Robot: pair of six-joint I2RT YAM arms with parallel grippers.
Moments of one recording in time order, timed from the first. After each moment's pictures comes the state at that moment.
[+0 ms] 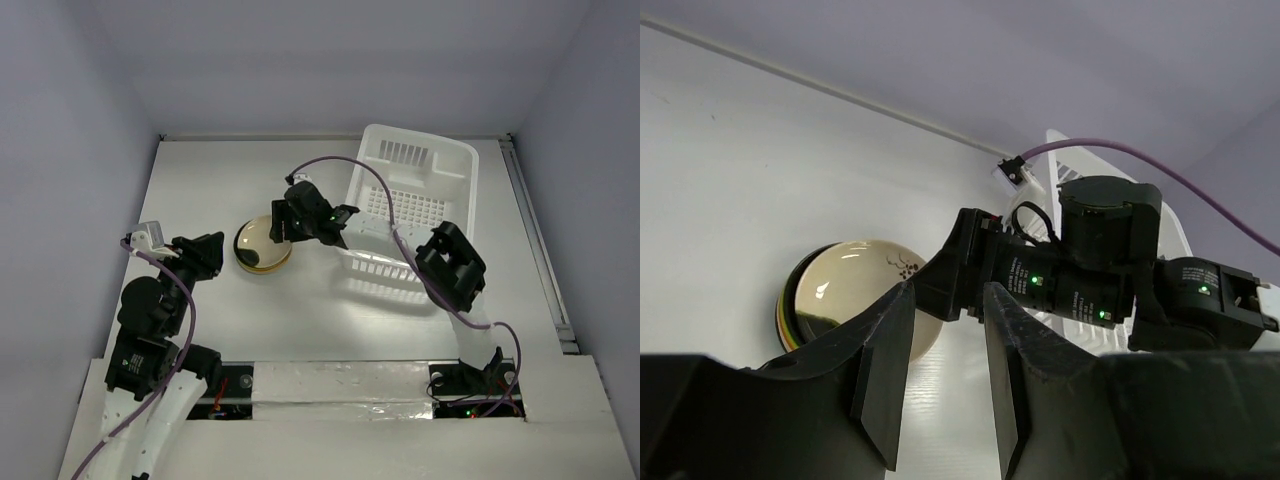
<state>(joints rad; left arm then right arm) -0.31 0.31 0.71 -0.41 -0.14 -0.53 0.88 2.10 1.62 -0.18 0.07 0.63</state>
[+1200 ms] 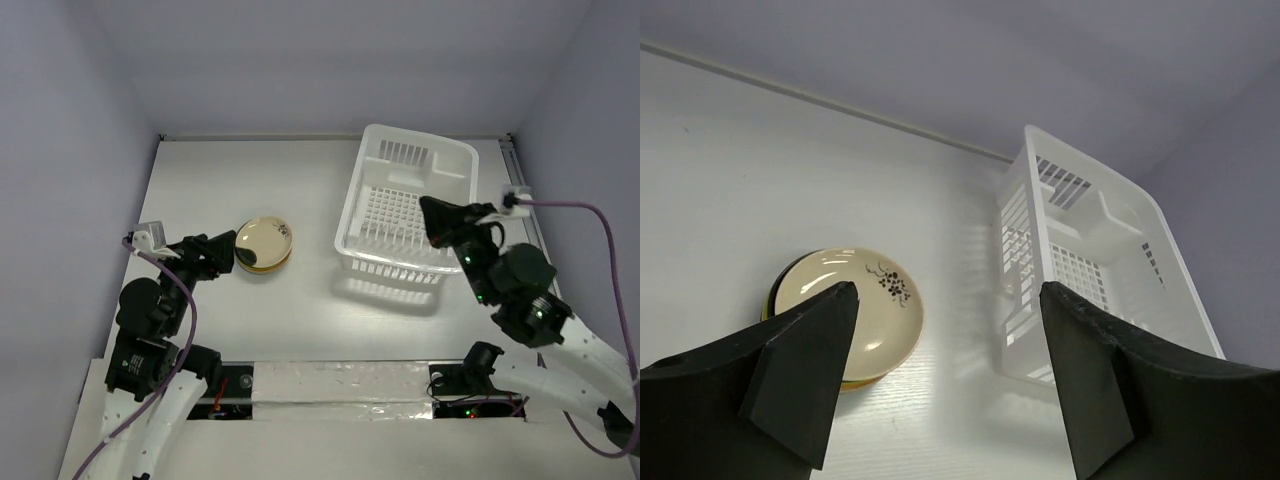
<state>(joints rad) -0.30 0.30 0.71 -0.39 -0.08 -0.51 0.91 0.74 0.91 0.02 0.56 0.40</state>
